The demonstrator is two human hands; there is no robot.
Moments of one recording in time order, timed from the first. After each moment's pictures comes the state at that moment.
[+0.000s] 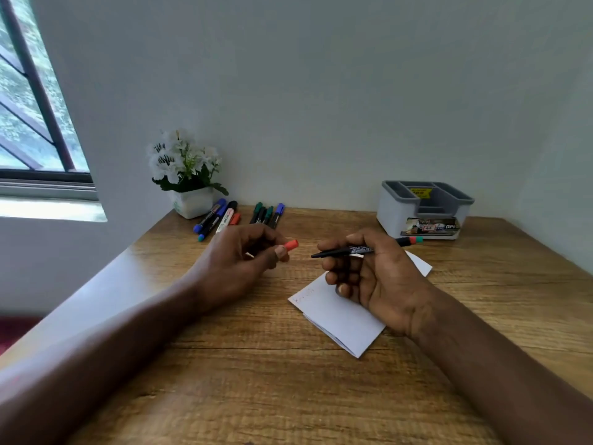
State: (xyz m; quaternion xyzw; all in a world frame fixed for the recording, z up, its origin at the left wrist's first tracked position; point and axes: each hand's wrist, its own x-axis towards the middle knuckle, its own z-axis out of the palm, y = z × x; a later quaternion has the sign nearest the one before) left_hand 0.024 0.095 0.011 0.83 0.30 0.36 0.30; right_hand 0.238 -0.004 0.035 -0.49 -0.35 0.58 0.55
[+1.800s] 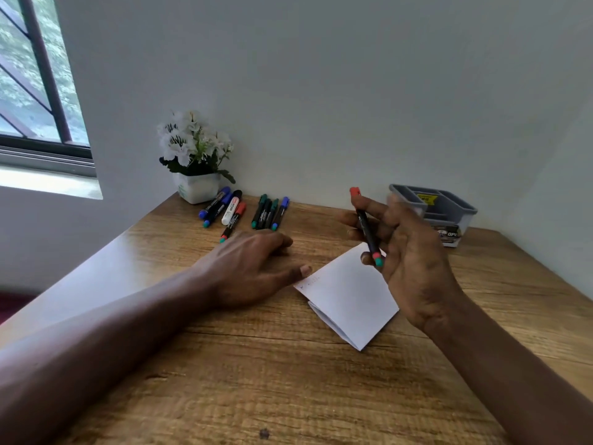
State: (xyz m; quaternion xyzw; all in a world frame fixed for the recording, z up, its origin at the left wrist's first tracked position) left_hand 0.021 0.094 0.006 0.90 0.40 0.16 0.11; right_hand 0.234 -0.011 0.049 -0.50 -0.46 0.37 0.63
